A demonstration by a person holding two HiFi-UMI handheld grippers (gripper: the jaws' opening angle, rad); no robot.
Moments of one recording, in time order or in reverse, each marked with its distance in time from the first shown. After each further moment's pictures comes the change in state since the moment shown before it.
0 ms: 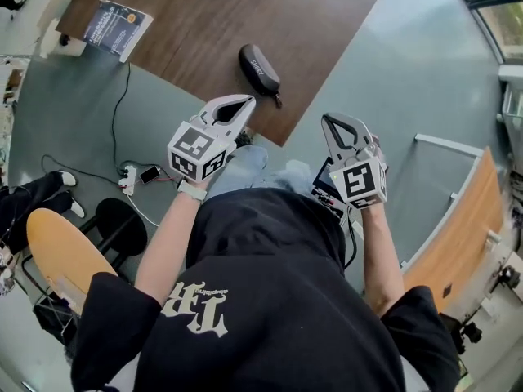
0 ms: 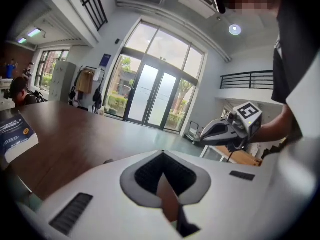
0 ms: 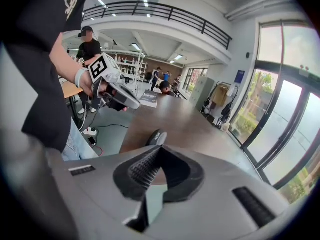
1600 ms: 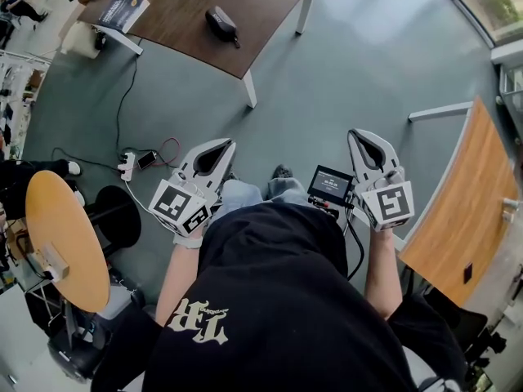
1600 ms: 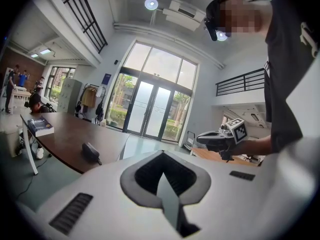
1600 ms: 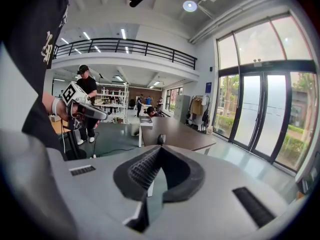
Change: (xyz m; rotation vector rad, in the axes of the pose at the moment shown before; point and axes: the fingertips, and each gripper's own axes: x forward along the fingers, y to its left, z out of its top) left arm -0.152 -0.375 -0.075 0.004 -0.157 0.079; right arm -0.359 0.122 -0.126 0.283 -0.299 -0.153
